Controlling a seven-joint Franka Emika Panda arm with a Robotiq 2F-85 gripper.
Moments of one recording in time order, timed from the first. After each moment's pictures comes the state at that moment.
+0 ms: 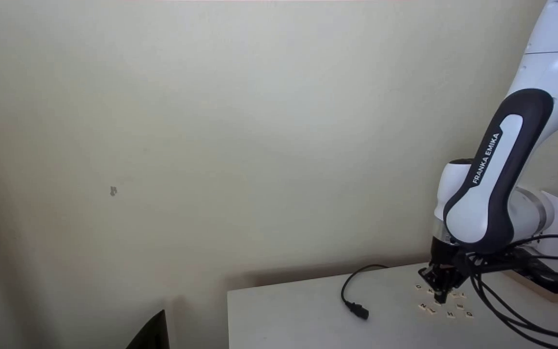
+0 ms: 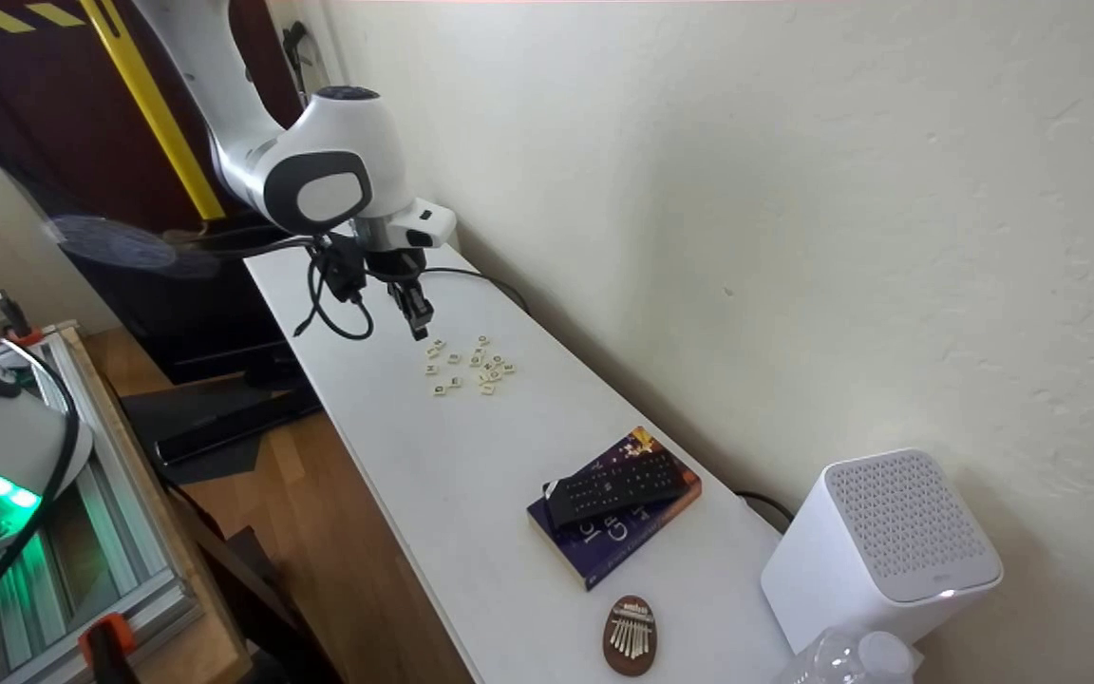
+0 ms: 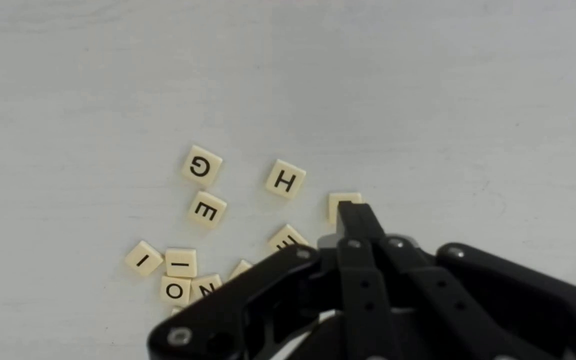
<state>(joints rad) 0.01 0.58 -0.07 -2.45 -0.05 3.05 0.21</state>
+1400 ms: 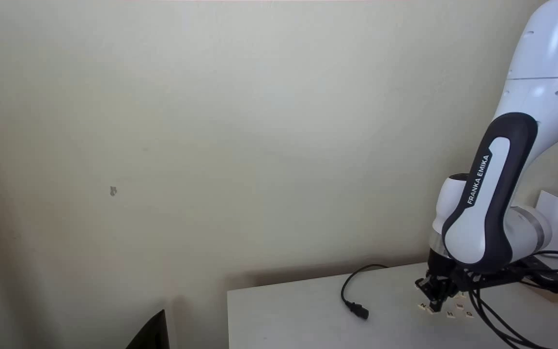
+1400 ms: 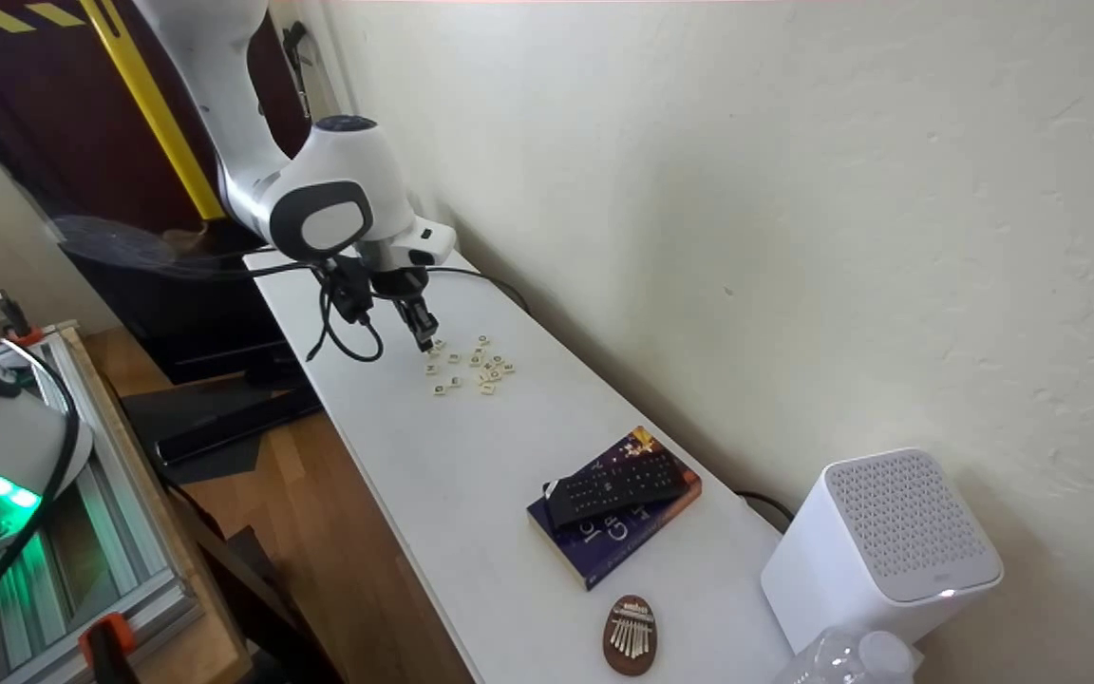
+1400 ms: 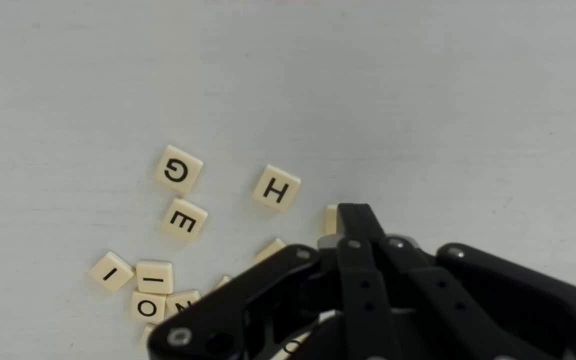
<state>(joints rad) 0.03 0.68 -0.07 -2.42 -0.04 3.17 0.18</state>
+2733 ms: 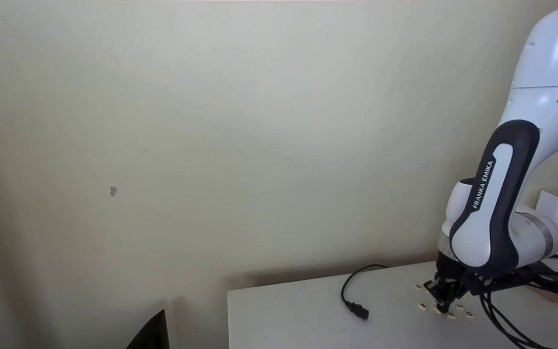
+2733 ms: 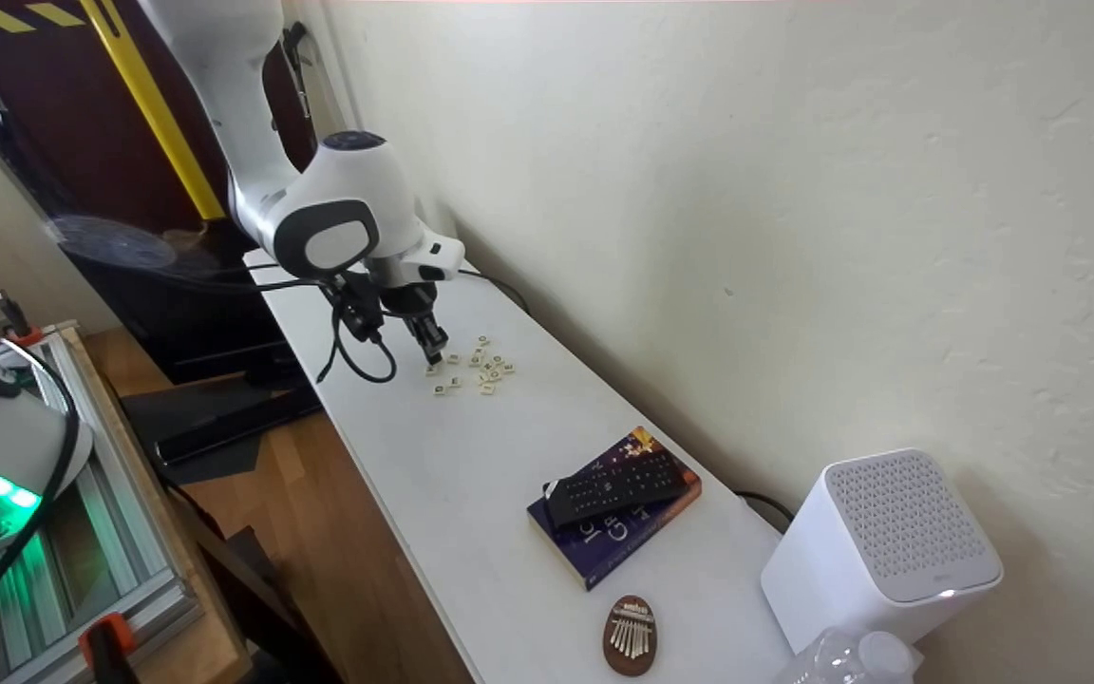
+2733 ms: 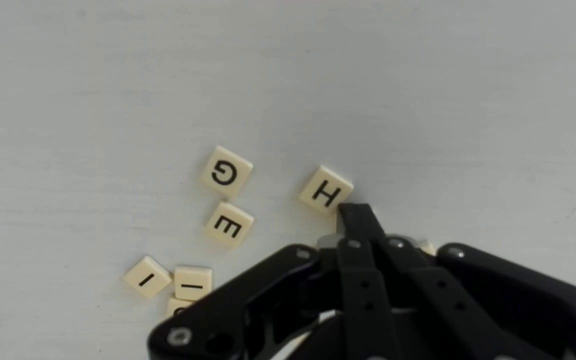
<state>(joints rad) -0.04 0.71 -0.07 -2.42 -0.04 3.22 0.10</state>
